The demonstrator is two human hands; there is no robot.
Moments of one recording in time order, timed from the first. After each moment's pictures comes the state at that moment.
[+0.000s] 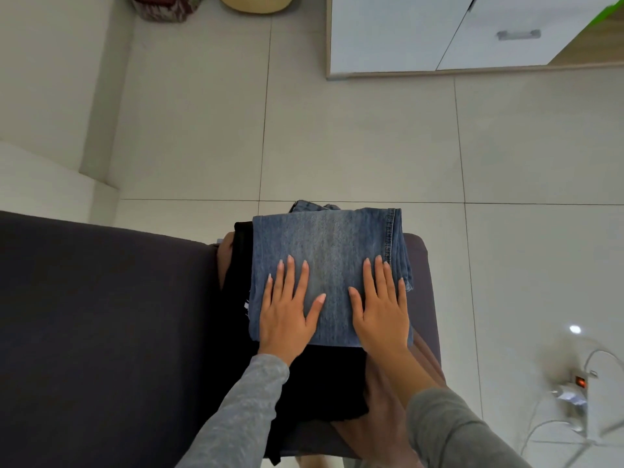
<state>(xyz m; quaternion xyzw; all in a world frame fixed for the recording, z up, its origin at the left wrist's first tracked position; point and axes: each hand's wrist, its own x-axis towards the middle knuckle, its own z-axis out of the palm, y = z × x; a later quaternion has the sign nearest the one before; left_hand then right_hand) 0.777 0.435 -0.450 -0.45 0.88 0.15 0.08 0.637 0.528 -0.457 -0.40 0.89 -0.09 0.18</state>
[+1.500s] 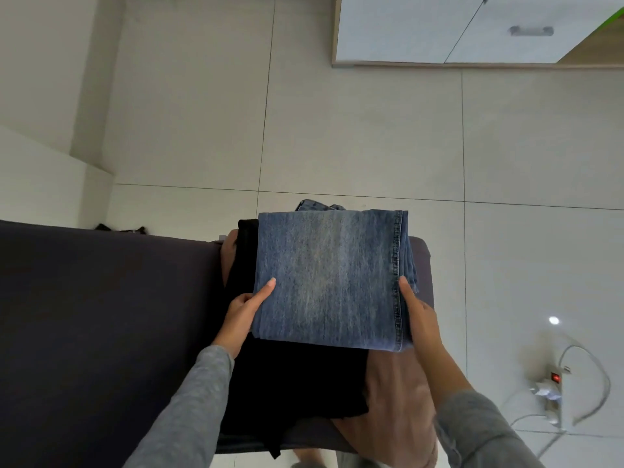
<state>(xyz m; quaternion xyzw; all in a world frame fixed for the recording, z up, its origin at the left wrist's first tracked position) 0.820 0.377 -0.426 -0.68 0.28 0.67 -0.04 0.587 0.536 -0.426 0.12 0.79 -0.36 0.47</state>
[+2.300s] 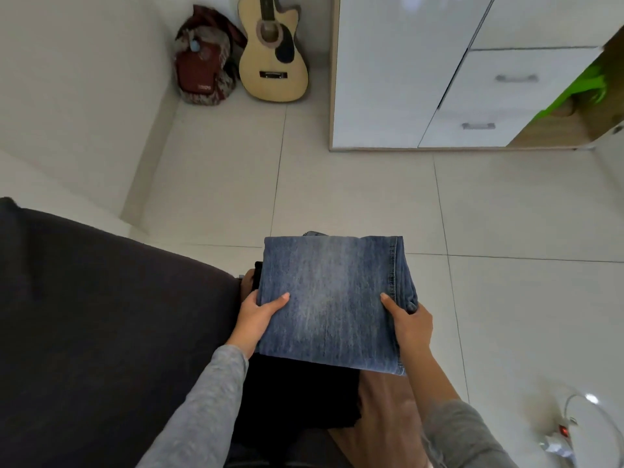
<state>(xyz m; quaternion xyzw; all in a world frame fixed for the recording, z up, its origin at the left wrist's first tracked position) 0.792 0.383 -0.303 -0.62 0.41 0.65 -0.12 0.596 0.527 -0.316 0.03 0.81 -0.47 0.34</state>
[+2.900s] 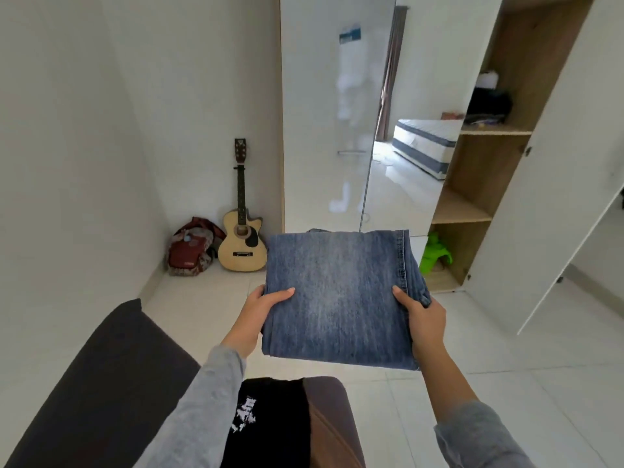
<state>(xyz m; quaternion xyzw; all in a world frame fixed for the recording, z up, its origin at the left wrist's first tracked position) 0.776 0.498 0.005 -0.36 0.54 0.72 -0.26 0.586 0.675 0.000 -0.08 0.68 -0.71 0.16</state>
